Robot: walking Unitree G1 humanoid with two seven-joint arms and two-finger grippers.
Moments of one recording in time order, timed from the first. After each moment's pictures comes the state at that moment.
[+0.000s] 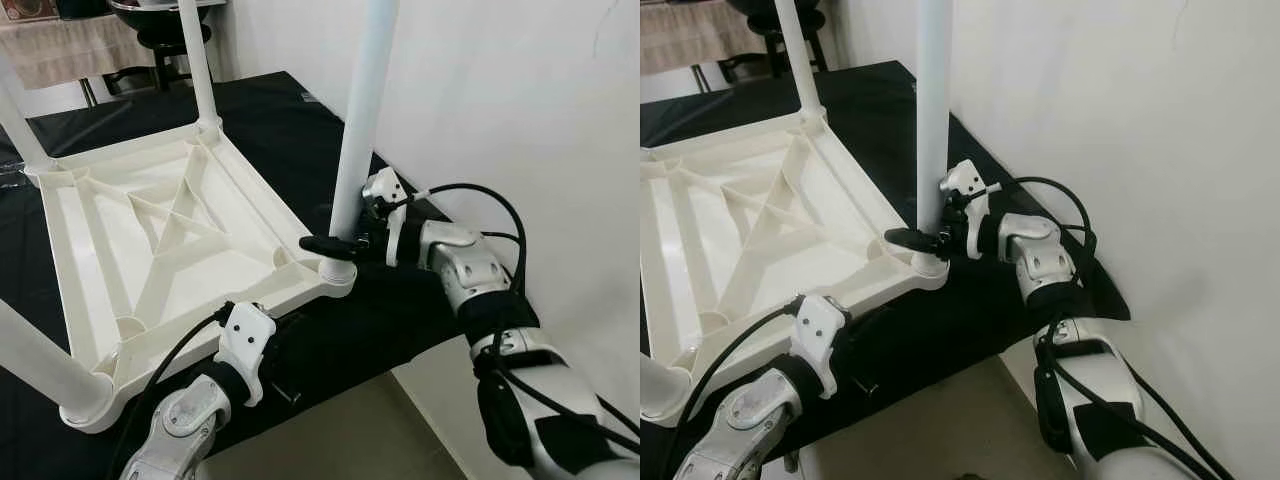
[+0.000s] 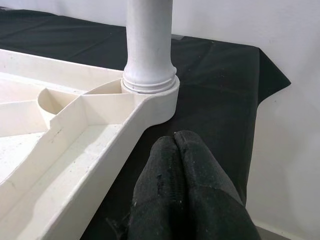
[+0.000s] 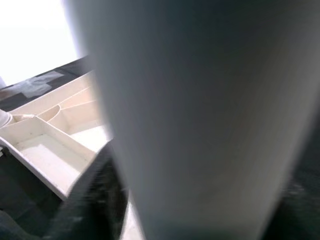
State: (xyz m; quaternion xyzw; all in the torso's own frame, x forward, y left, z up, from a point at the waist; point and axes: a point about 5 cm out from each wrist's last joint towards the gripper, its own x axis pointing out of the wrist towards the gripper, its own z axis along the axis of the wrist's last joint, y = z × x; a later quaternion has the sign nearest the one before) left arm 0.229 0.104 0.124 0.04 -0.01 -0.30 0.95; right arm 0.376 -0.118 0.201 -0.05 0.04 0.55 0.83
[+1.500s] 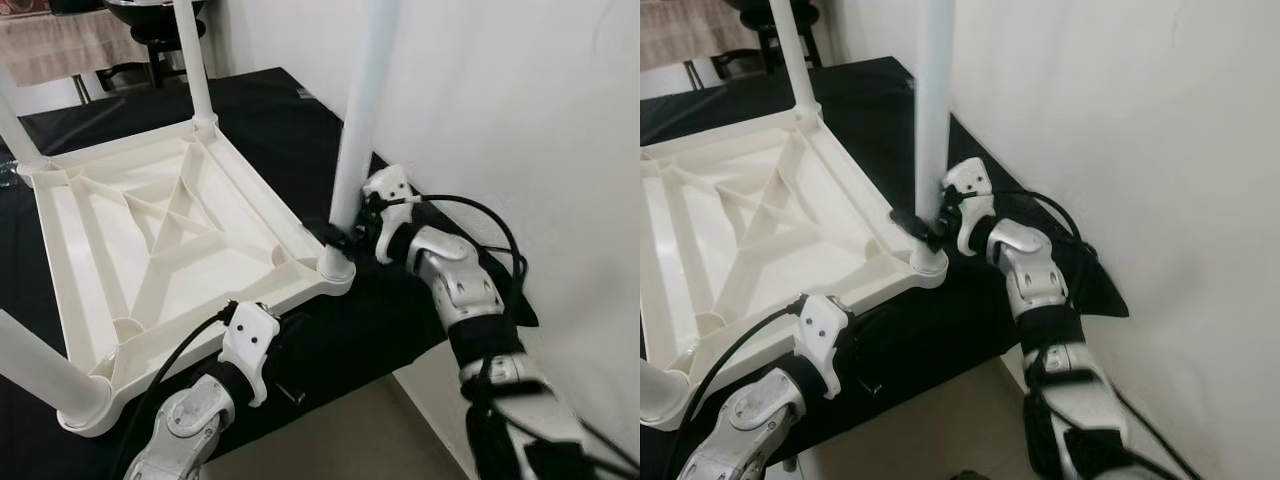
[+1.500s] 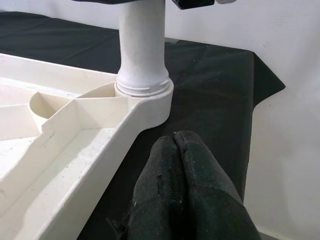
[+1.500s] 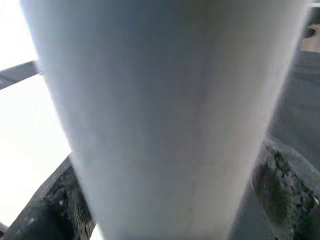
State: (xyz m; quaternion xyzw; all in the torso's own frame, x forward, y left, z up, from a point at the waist) left arm 0.228 0.102 0.127 0.04 -0.02 -0.30 0.95; right arm 0.372 -0.110 0.193 -0.07 0.01 0.48 0.87
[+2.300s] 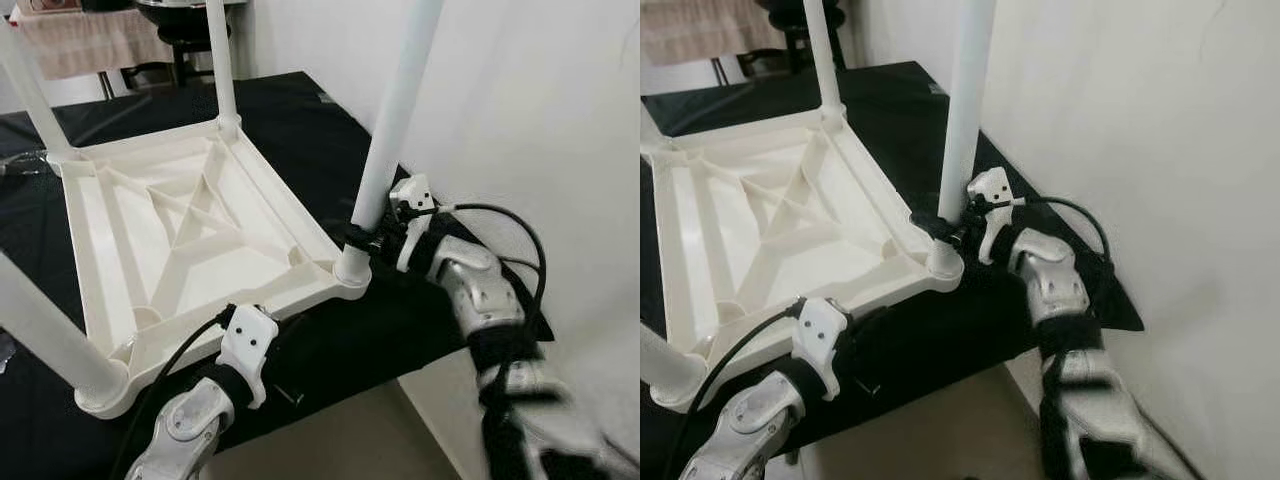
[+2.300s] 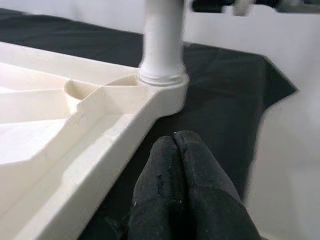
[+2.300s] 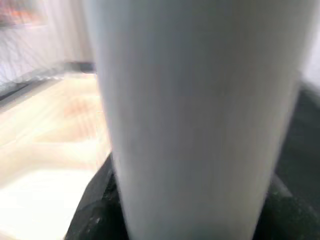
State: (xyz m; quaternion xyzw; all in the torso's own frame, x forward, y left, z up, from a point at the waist) left arm 0.225 0.102 0.124 0.04 -0.01 -0.29 0.95; right arm 0.348 -0.119 0.160 0.04 0.00 0.24 0.97
